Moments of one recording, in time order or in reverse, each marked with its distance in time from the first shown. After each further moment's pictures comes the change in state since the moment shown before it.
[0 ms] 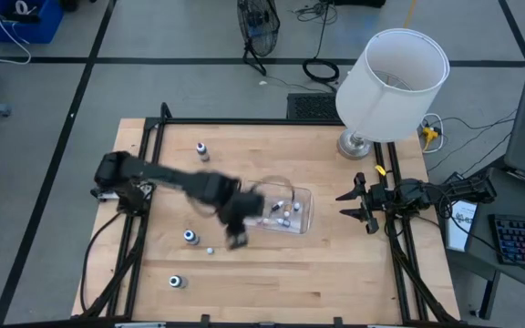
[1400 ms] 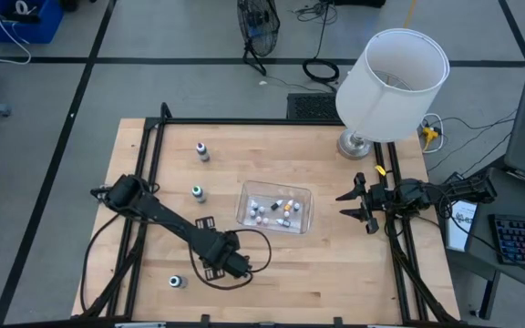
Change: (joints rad) left arm -0.307 0.196 -0.093 -0.246 -0.203 -0.317; right arm 0.000 0.000 0.000 -0.003 0.000 0.000
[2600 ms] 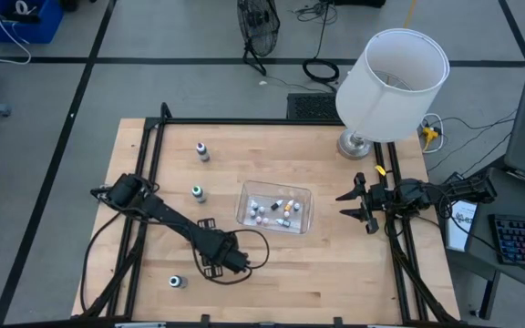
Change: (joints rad) left arm 0.027 0.000 -0.170 0.208 0.052 0.083; right arm 0.000 0.000 0.000 0.000 0.000 0.000
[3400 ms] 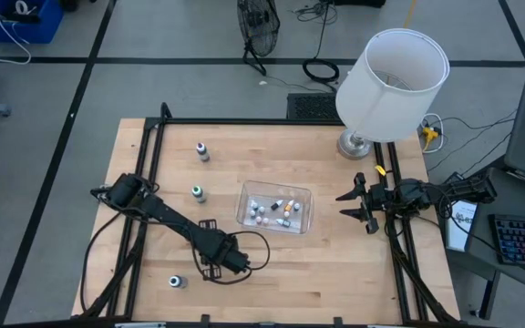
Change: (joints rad) left arm 0.001 -0.002 0.001 0.019 0.027 0.061; right arm 0.000 0.000 0.000 0.000 0.000 0.000
